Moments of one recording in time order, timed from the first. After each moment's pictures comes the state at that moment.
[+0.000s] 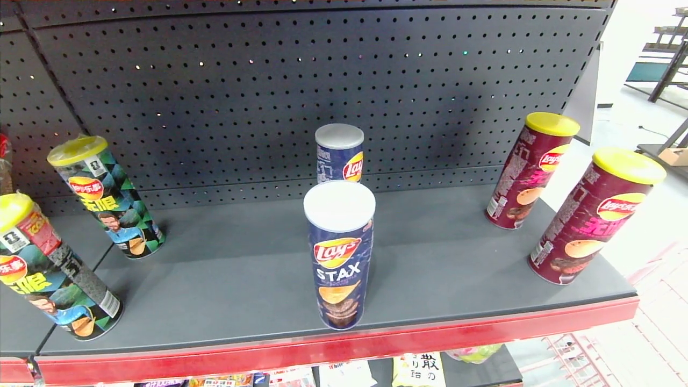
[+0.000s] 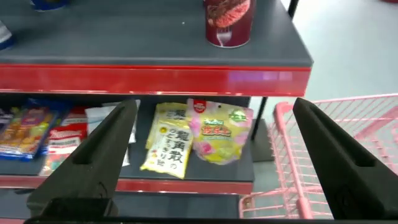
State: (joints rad) left arm 0.00 0.00 -0.01 -0.04 0.07 0.02; right arm 0.09 0.10 -0.02 -0.02 -0.02 -0.03
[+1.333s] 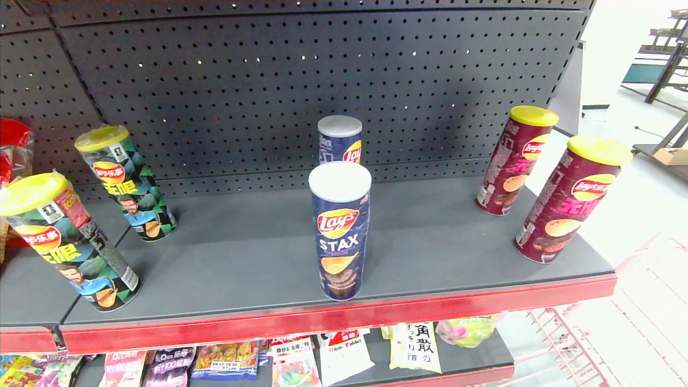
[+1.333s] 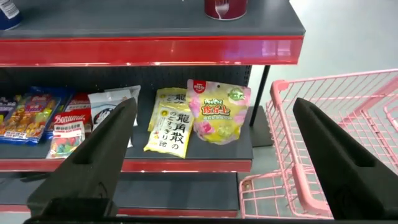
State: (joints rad) left arm 0.00 0.00 0.00 -0.04 -0.08 0.09; right arm 0.12 0.10 0.00 0.00 -0.01 0.00
